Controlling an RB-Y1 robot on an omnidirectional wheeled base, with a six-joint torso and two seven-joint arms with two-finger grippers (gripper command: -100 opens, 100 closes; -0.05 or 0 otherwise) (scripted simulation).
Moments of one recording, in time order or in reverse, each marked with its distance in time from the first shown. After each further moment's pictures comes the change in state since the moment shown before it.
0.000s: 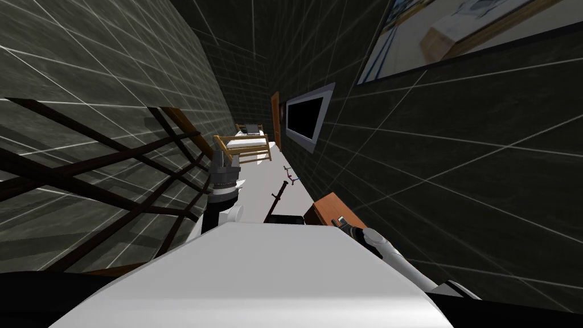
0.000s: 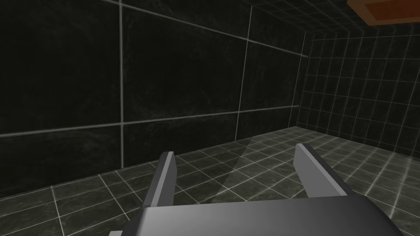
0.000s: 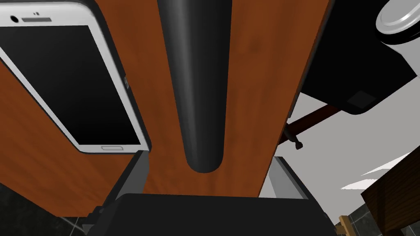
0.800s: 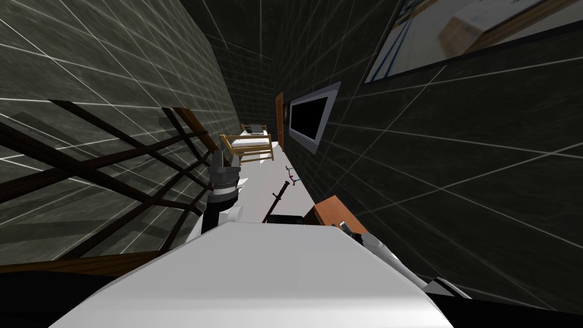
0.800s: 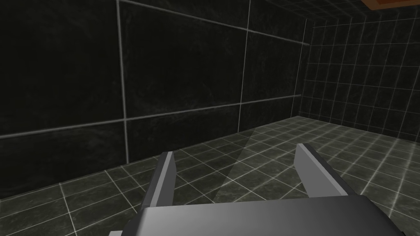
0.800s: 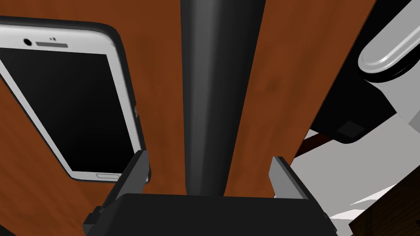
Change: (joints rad) left arm 0.000 0.000 0.000 0.000 0.000 0.000 0.000; right arm -0.005 0.041 0.052 0.085 0.039 0.039 0.028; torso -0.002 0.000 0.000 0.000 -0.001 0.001
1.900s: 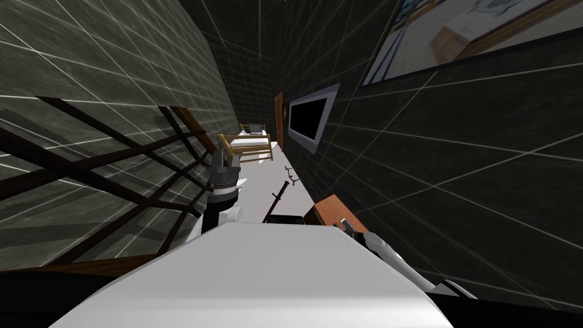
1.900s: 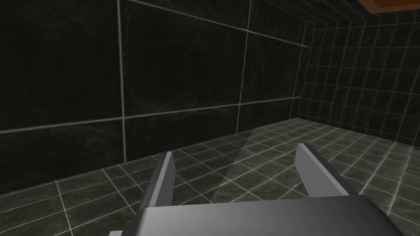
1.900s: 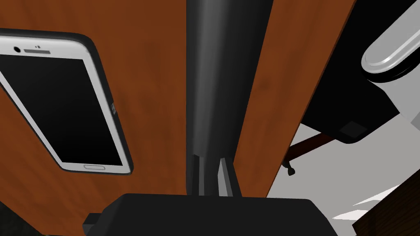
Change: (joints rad) left arm 0.000 0.000 0.000 0.000 0.000 0.000 0.000; right arm 0.009 -0.036 -0.008 -0.033 0.012 -0.019 -0.025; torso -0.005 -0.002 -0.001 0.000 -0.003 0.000
